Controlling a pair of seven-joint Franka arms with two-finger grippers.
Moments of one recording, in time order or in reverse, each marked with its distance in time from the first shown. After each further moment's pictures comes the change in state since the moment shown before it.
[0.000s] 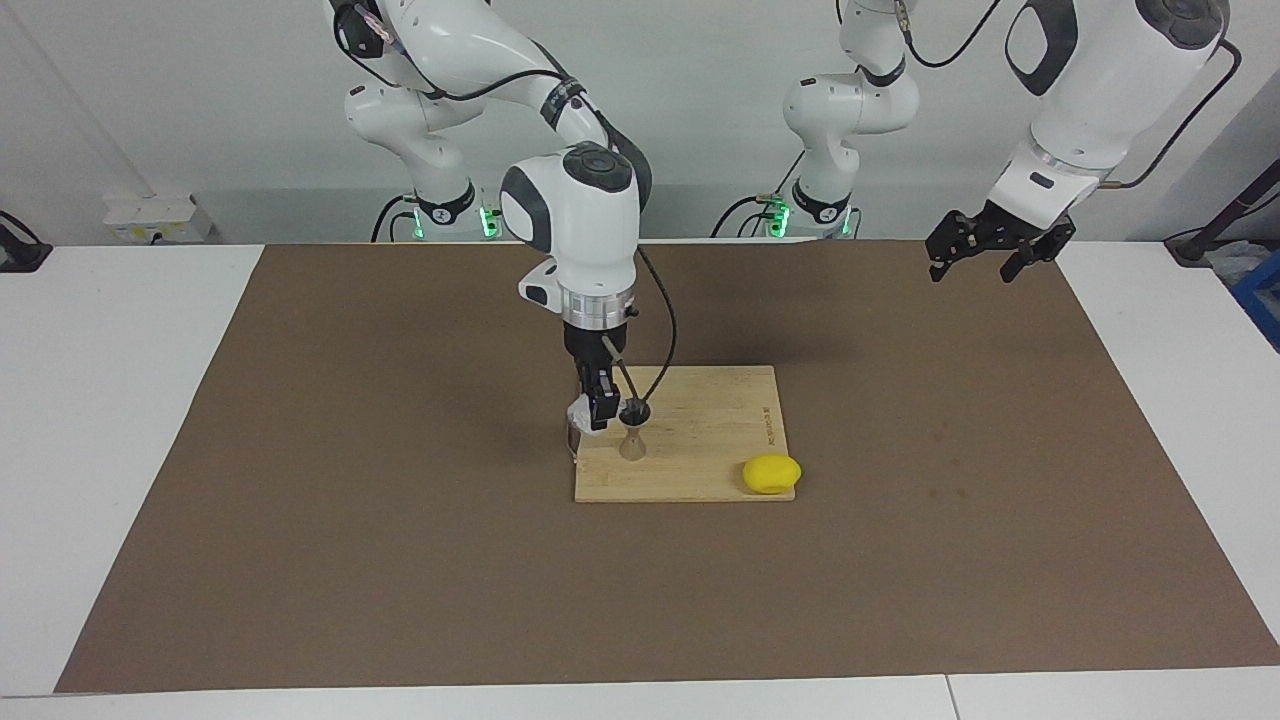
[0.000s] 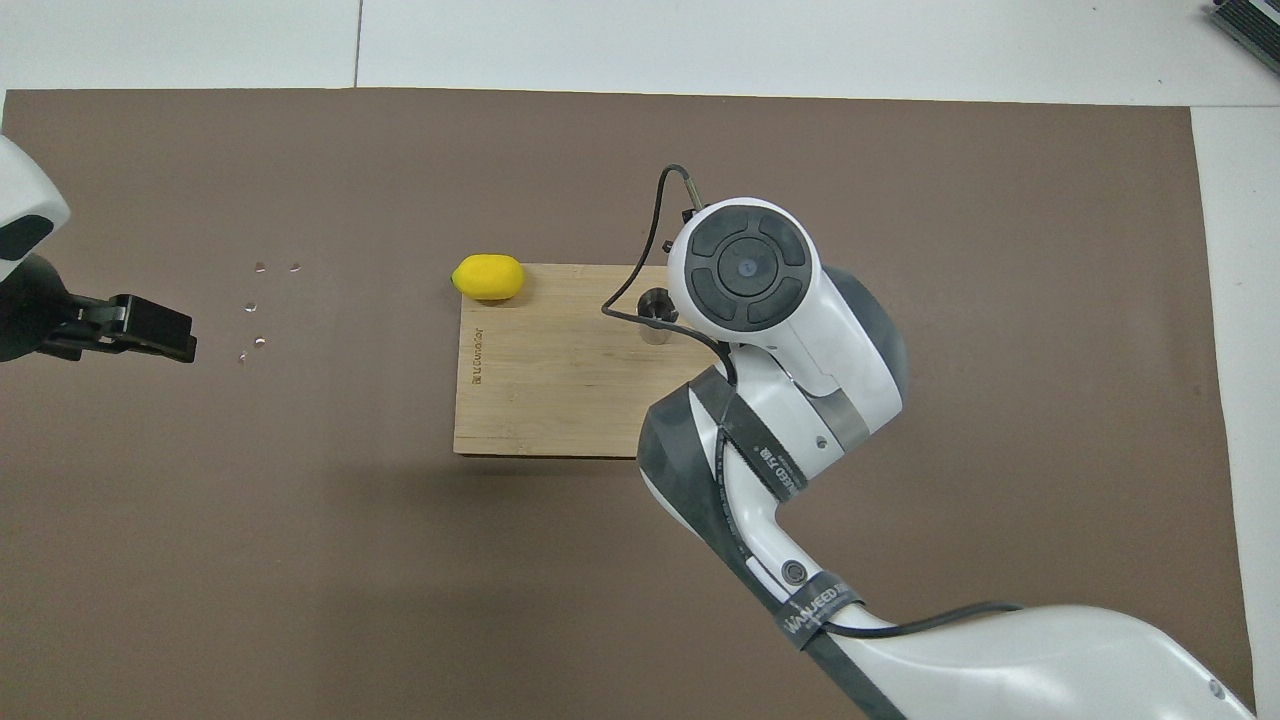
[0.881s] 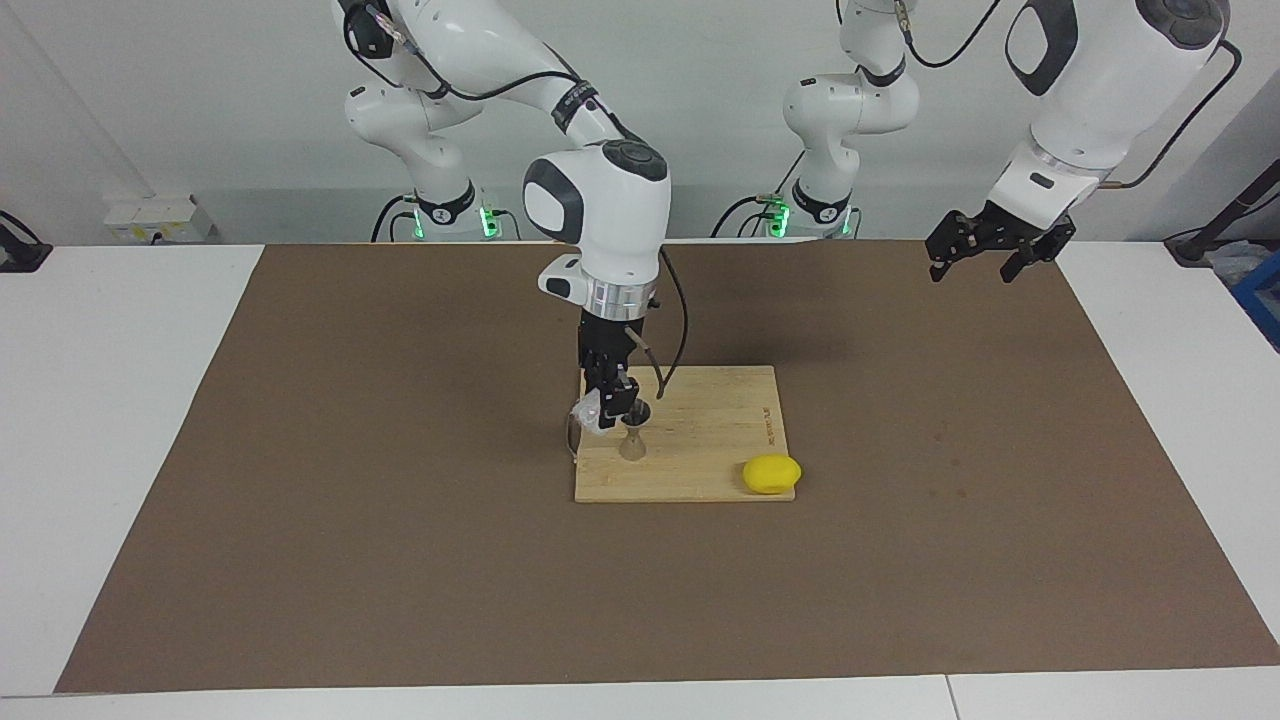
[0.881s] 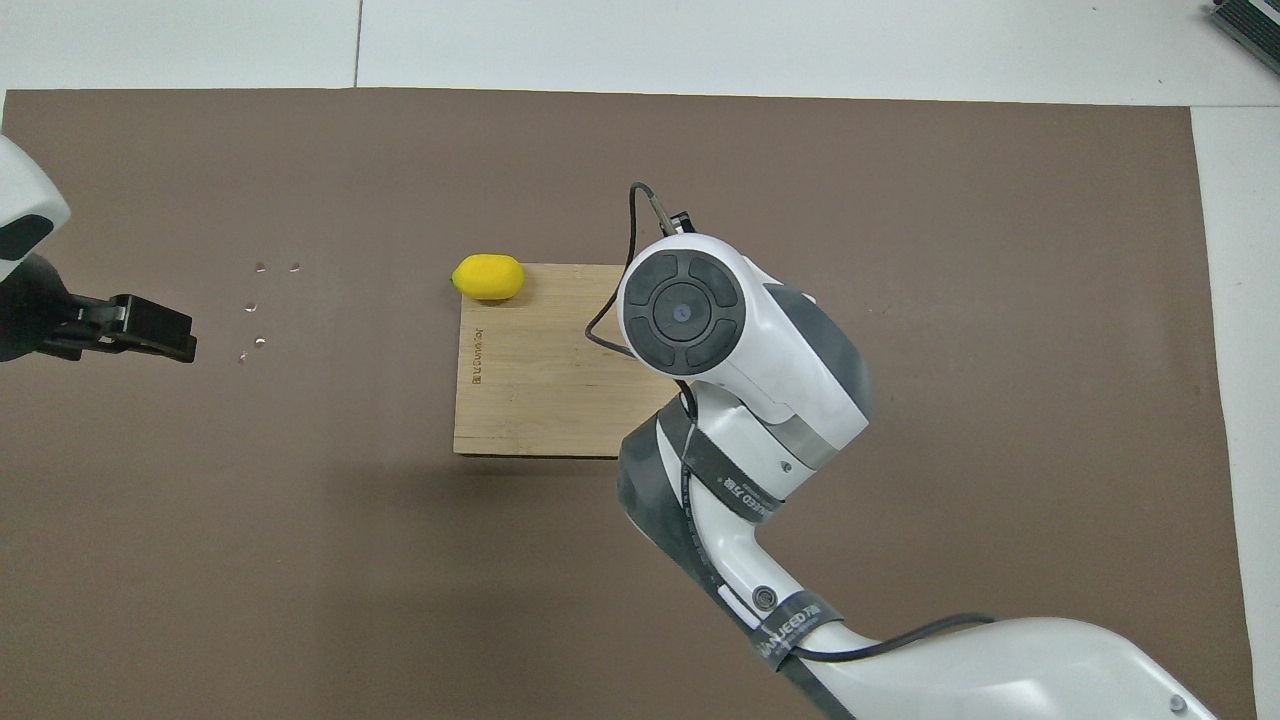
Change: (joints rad) left arm 0.000 0.000 0.000 0.000 0.000 0.000 0.000; right arm 0.037 0.005 0.000 -0.001 -0.129 -0.004 0.000
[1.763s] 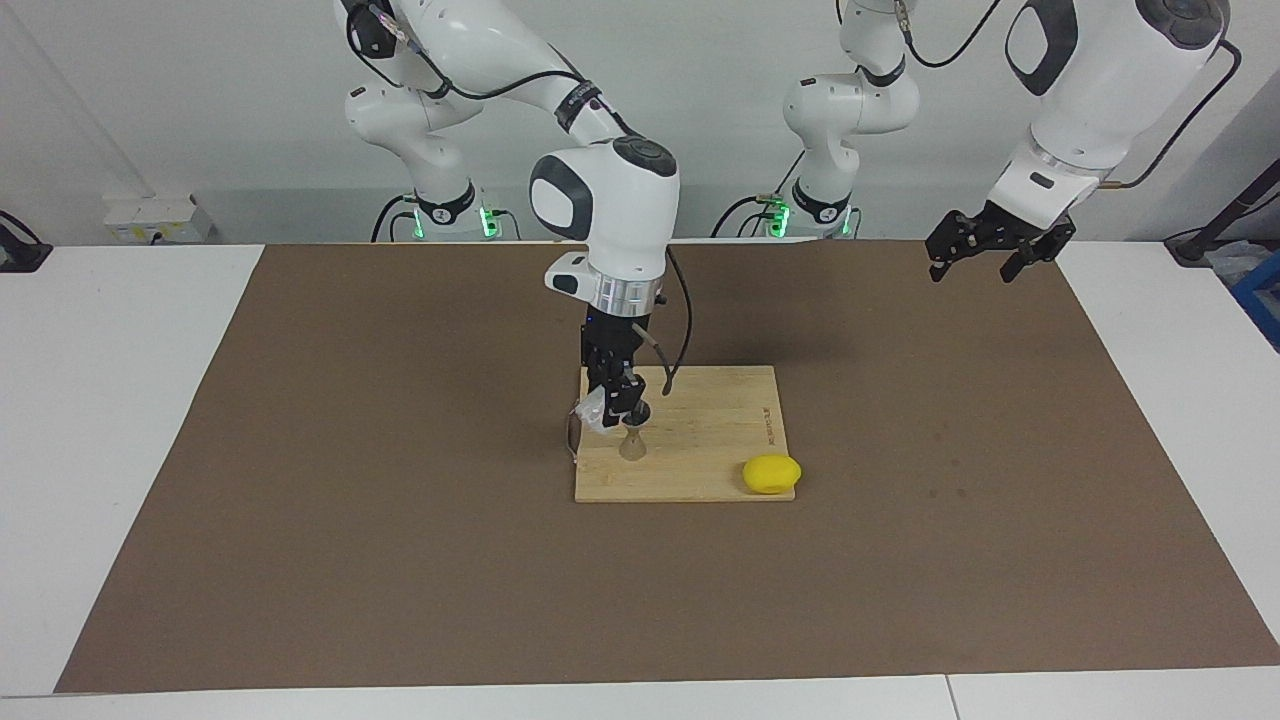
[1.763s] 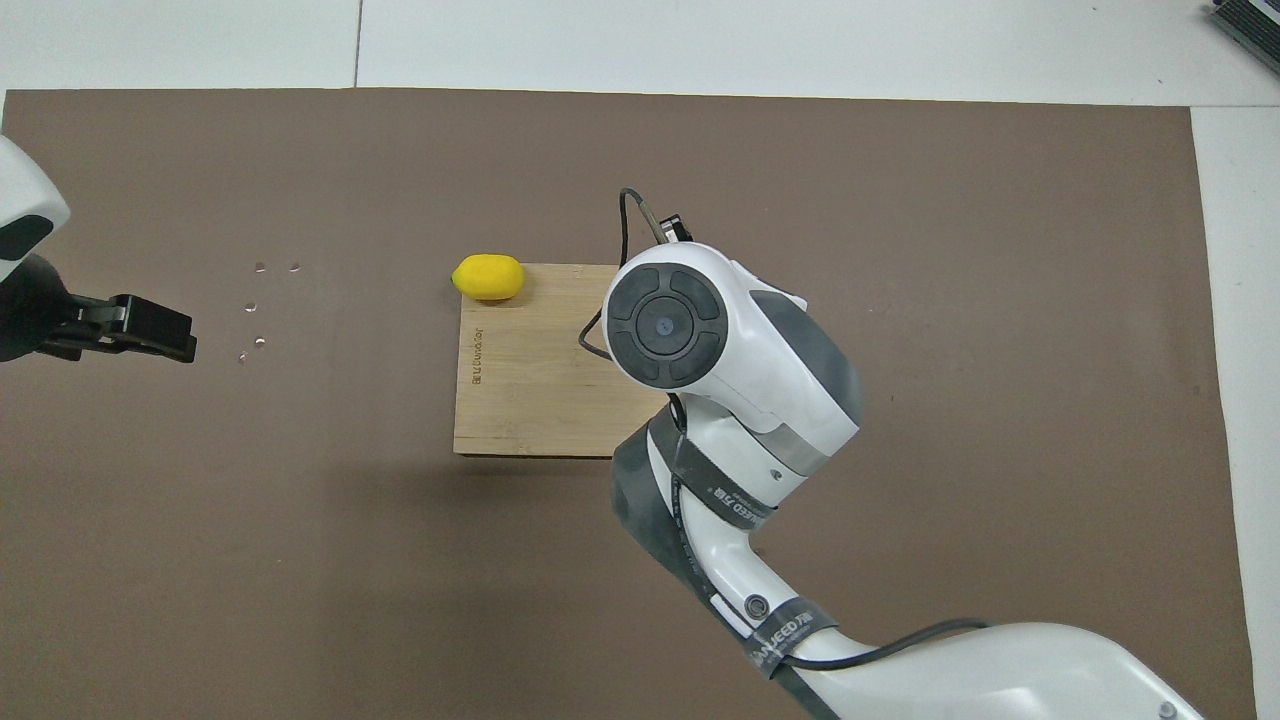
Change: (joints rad) left arm 0.000 0.000 0.000 0.000 0.000 0.000 0.000; right arm 0.012 0.000 0.000 0.000 -0.027 -0.001 0.000
